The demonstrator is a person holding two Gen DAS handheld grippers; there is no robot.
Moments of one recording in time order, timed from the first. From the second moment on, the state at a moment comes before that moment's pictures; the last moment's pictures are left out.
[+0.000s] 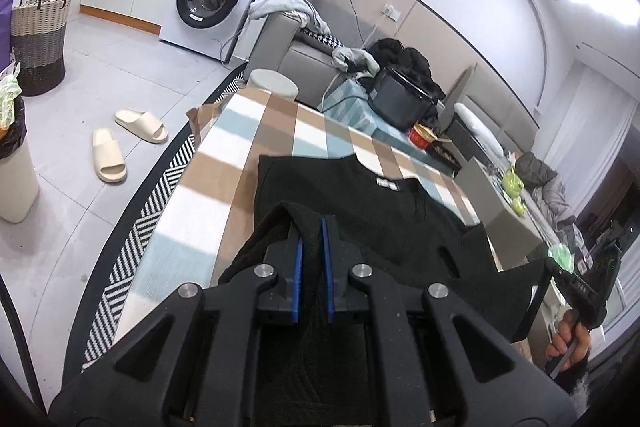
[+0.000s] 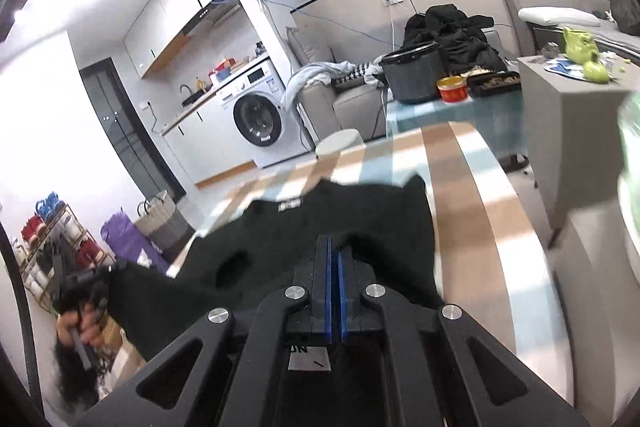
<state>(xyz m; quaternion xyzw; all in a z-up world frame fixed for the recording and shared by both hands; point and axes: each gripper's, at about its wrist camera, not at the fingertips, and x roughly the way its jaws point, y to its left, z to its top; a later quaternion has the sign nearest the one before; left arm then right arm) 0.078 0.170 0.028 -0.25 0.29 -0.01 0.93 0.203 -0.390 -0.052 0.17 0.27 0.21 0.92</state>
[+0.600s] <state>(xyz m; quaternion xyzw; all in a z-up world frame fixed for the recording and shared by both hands) 0.110 0.198 -0.032 -0.27 0.40 0.03 0.88 0.257 -0.415 -0.119 0.24 0.43 0.17 0.85</state>
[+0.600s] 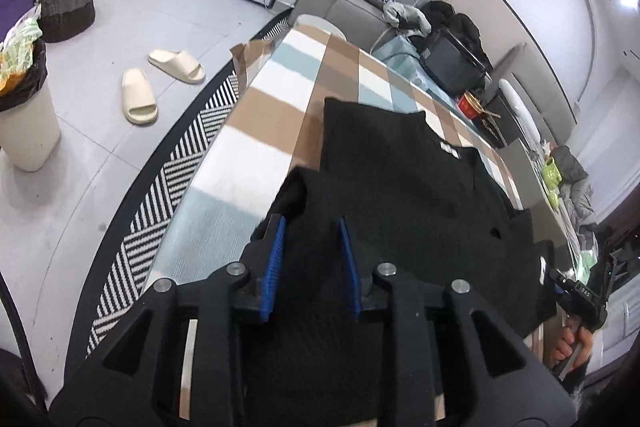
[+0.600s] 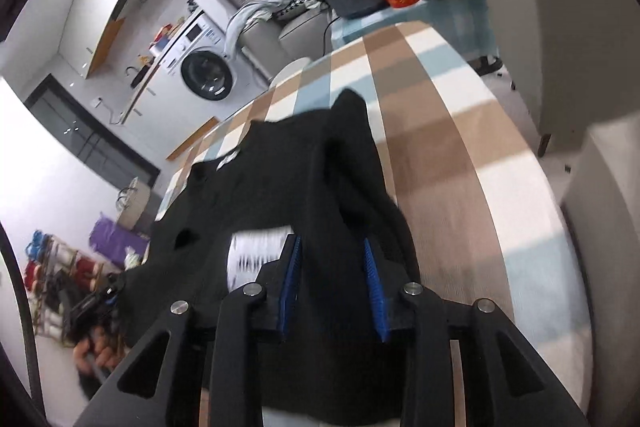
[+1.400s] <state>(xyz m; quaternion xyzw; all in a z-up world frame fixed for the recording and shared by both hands) 0.054 0.170 -0.020 -0.17 0.41 0.06 0.89 0.217 -0.402 -0.116 0.21 0.43 0.22 0.85</state>
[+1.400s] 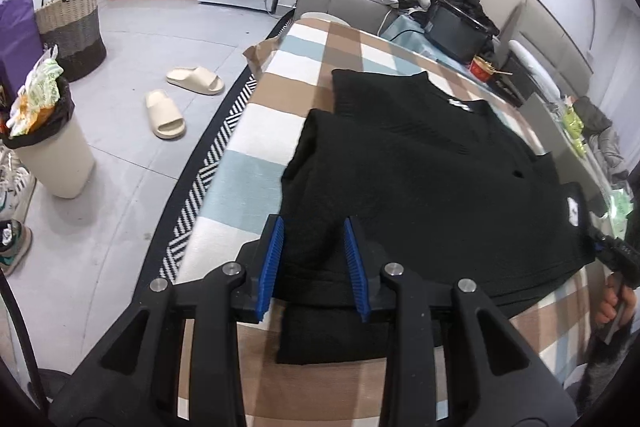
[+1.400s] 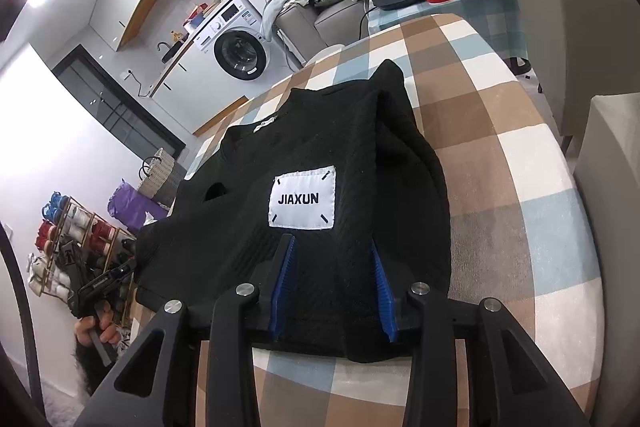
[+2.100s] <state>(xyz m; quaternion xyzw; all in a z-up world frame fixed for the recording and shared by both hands) 0.064 0.190 -0.048 -0.23 0.42 0.07 0.87 0.214 -0.404 -0.113 0.21 0.43 0.22 0.85</state>
